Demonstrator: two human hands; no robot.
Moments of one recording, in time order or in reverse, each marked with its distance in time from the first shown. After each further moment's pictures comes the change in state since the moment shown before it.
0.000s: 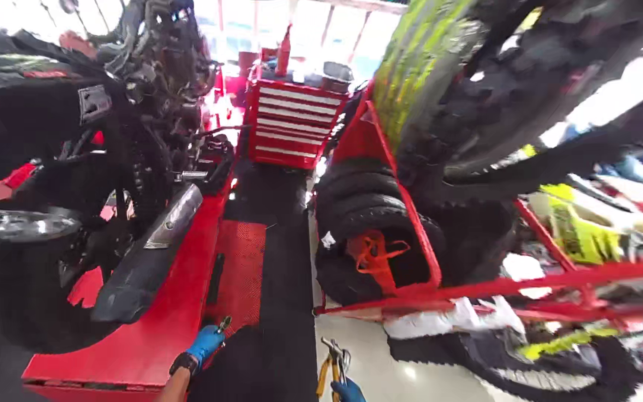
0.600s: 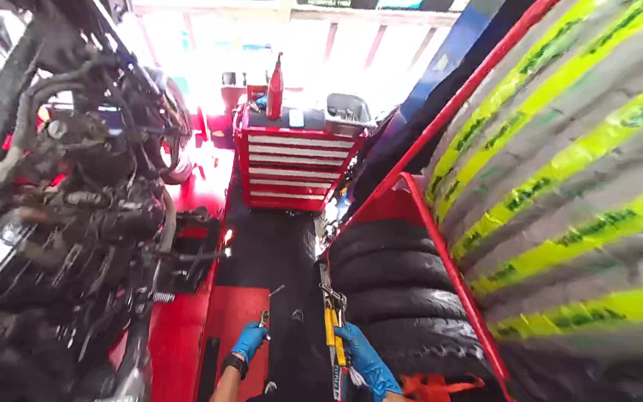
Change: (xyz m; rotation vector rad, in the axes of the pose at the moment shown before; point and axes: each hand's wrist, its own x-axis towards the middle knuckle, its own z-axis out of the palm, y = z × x) left_hand 0.349 0.448 -0.177 -0.445 -0.021 0.030; right_hand 0.319 -0.614 0.034 0.279 -0.264 -0.248
